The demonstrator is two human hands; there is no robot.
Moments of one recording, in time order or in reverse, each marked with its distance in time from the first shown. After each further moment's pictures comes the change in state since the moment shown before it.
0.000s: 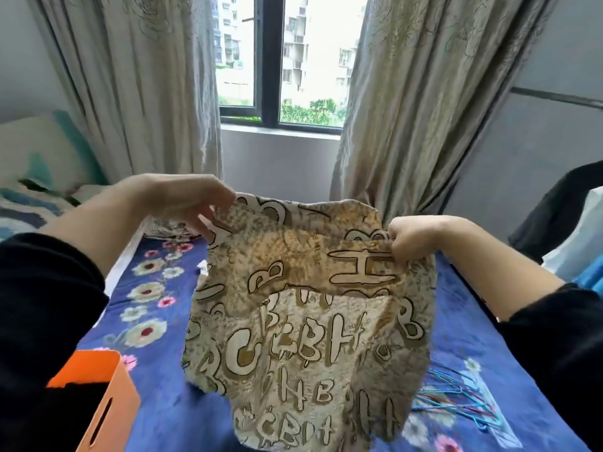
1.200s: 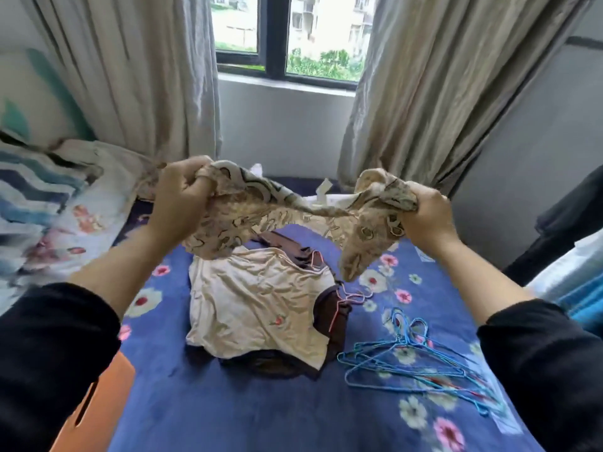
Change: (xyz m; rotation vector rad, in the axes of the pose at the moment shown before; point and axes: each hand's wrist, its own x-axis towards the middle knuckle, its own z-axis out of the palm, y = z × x) left_hand 0.092 -0.084 0.029 0.037 0.960 0.646; right_hand 0.122 0.040 0.063 0.541 0.917 -0.092
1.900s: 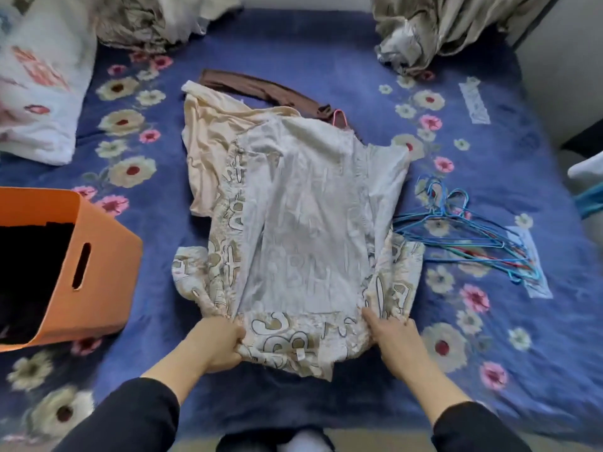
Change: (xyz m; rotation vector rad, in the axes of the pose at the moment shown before) left_hand -0.405 -0.135 0.065 0.793 -1.521 -0.342; right_hand -0.393 0.102 0.170 -0.612 -1.157 0.004
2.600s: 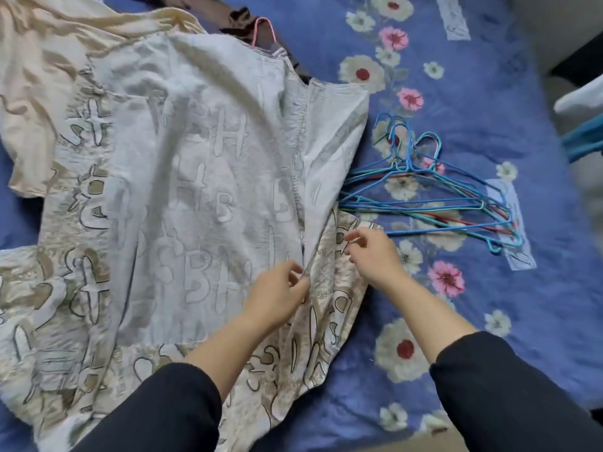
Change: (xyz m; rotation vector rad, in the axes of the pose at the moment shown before) left_hand 0.206 0.188 -0.030 -0.939 0.220 -0.079; right_hand 0.146 0.116 0.030 1.051 0.172 0.379
